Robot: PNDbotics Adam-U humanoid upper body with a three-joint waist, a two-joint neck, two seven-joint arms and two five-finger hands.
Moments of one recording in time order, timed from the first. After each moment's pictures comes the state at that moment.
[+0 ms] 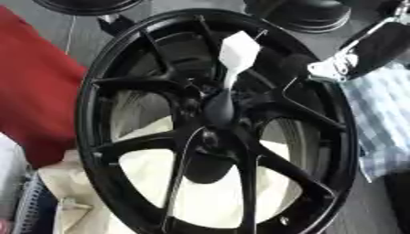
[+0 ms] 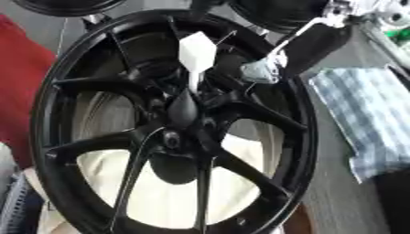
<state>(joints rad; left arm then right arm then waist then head) -0.35 0.41 -0.01 -1.98 0.08 0.06 0.22 -0.77 -1.03 0.22 -1.94 -0.06 -0.13 0.55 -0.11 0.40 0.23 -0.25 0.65</state>
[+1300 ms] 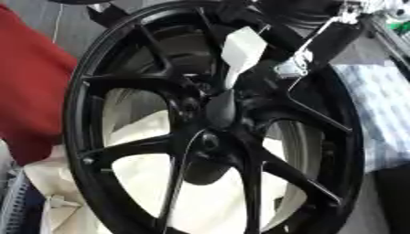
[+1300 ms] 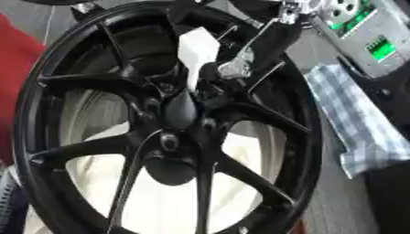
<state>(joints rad) -0.37 0.41 -0.01 -1.98 0.08 0.06 0.23 -0.82 -0.96 0.24 -1.79 0.04 -0.19 0.62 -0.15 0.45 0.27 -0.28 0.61</state>
